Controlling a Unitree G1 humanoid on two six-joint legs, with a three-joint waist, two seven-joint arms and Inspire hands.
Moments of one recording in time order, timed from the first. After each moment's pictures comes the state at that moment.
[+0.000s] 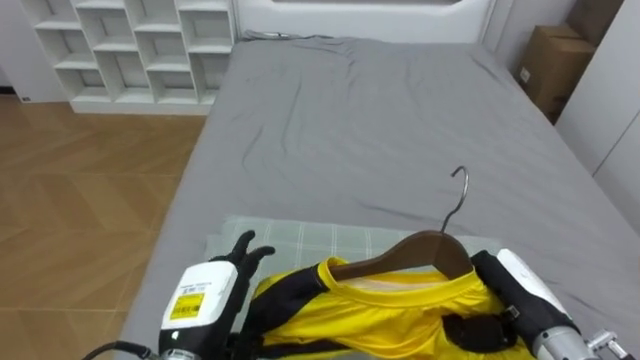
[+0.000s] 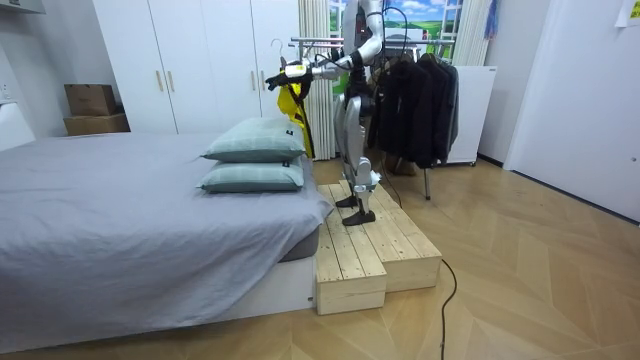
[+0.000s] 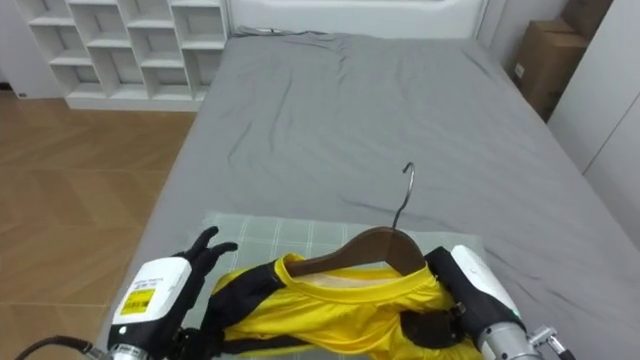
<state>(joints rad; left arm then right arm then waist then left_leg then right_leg) 0.07 0.32 -0.24 0.30 0.87 -0.15 0.28 0.07 -0.39 0.06 0.17 -0.40 -0.07 0.11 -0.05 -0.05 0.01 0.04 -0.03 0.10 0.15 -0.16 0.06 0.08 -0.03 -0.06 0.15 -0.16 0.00</state>
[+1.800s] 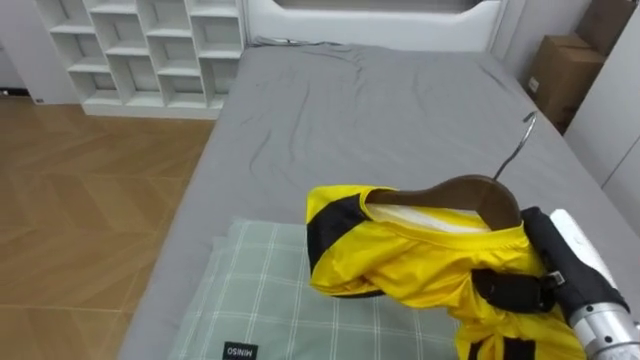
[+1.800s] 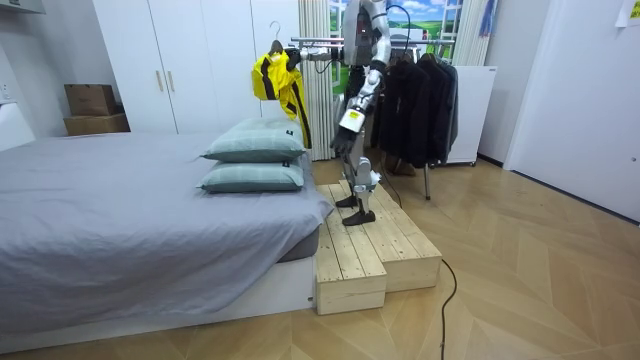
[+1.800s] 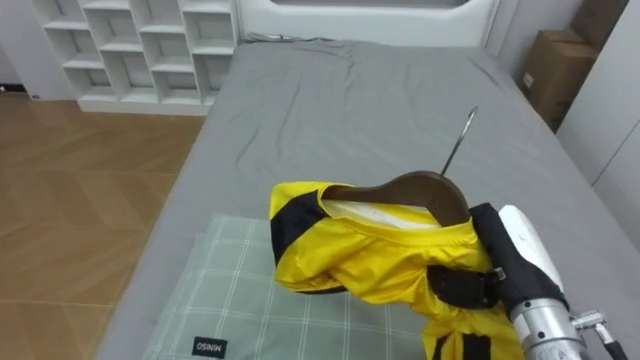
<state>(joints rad) 0.28 0.24 0.14 0.99 0.46 -0.07 0.22 0.10 -0.33 -0.11 -0.03 -0.40 -0.02 0.08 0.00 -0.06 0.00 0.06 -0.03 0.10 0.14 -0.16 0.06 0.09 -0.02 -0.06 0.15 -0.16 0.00</state>
